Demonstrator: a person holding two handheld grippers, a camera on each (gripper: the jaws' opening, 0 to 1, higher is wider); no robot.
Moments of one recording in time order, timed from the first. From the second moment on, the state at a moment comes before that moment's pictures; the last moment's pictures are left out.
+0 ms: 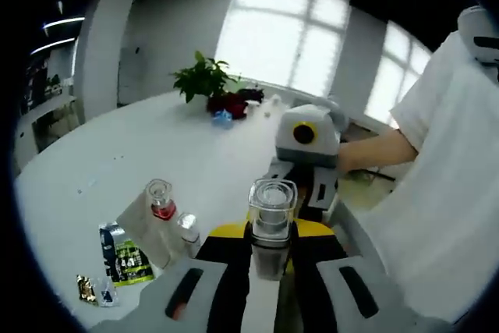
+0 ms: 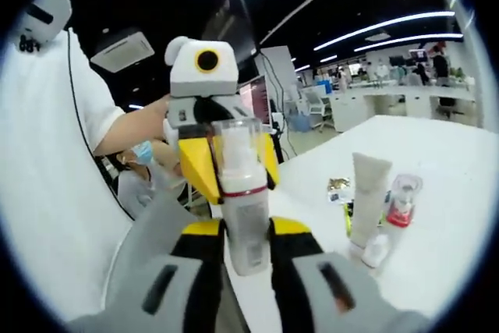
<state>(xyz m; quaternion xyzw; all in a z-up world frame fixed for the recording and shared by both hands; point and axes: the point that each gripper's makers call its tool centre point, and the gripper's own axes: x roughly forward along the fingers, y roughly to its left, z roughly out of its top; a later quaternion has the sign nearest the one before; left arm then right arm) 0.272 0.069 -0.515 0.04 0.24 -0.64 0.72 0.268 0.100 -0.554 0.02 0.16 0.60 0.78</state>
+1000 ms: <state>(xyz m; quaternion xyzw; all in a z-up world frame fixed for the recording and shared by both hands) 0.272 0.070 -0.518 0.04 0.21 -0.64 0.74 0.271 0.099 -0.543 0.01 0.13 0.59 0.79</state>
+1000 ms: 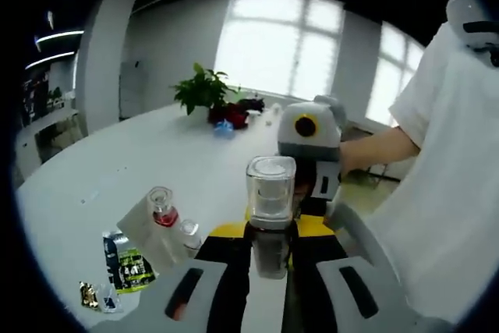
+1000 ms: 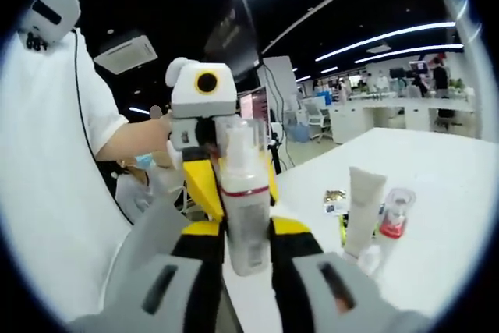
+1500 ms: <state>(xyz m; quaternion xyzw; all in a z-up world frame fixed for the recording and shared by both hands) 0.278 0.079 -0.538 0.10 0.21 -0.61 0.76 0.271 0.062 -0.527 0.00 0.14 0.56 0.82</state>
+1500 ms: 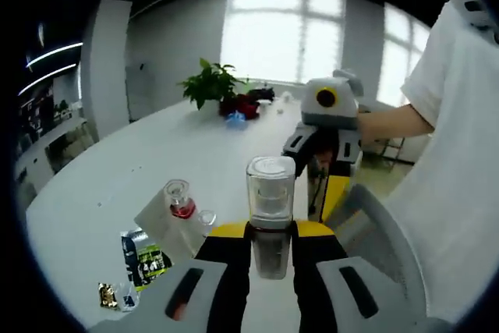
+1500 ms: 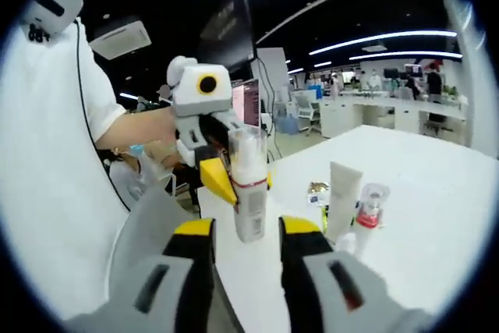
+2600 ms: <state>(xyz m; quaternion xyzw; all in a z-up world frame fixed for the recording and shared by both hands) 0.269 0.070 -0.543 0.10 0.19 -0.61 0.76 0.281 0.091 -0.506 0.04 0.10 0.54 0.83</state>
